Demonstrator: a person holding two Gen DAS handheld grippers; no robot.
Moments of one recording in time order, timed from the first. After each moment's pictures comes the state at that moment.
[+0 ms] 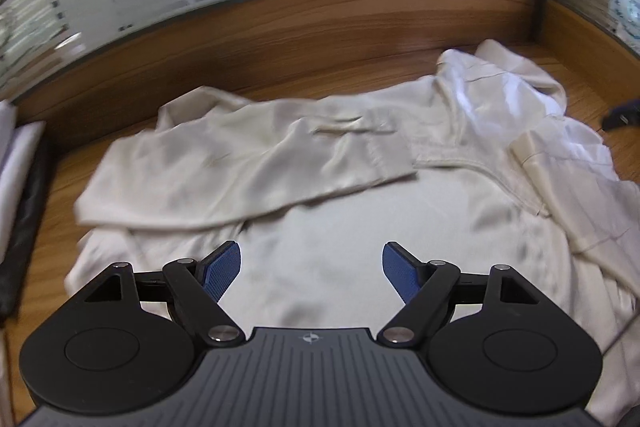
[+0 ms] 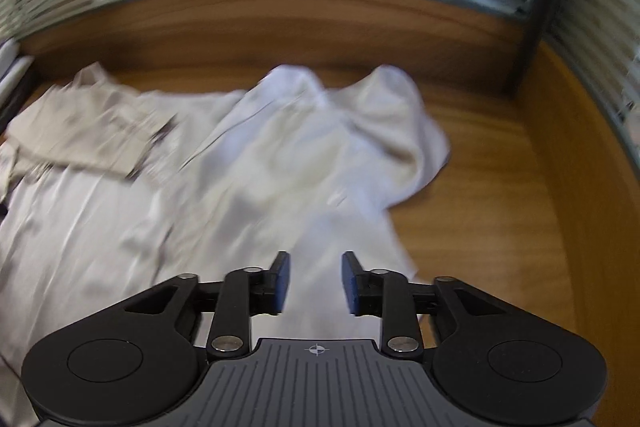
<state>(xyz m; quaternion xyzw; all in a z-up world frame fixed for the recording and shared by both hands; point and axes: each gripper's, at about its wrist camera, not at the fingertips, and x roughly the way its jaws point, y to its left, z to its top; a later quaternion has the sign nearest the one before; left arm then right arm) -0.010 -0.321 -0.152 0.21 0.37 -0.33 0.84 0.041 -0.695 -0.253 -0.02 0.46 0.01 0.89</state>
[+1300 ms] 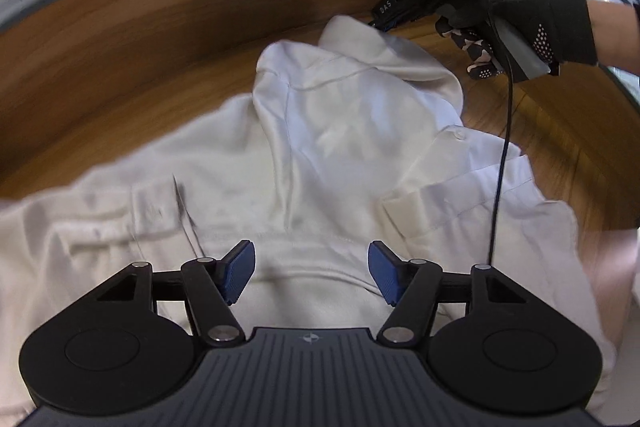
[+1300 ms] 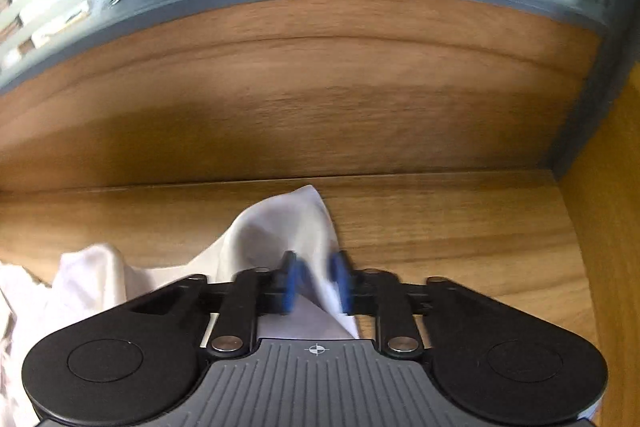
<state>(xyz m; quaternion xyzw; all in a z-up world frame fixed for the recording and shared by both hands) 0.007 -0.482 -0.204 0.21 0.43 -0.50 0.72 0.259 -0.788 -0.328 0.04 0.47 0.01 0.88</state>
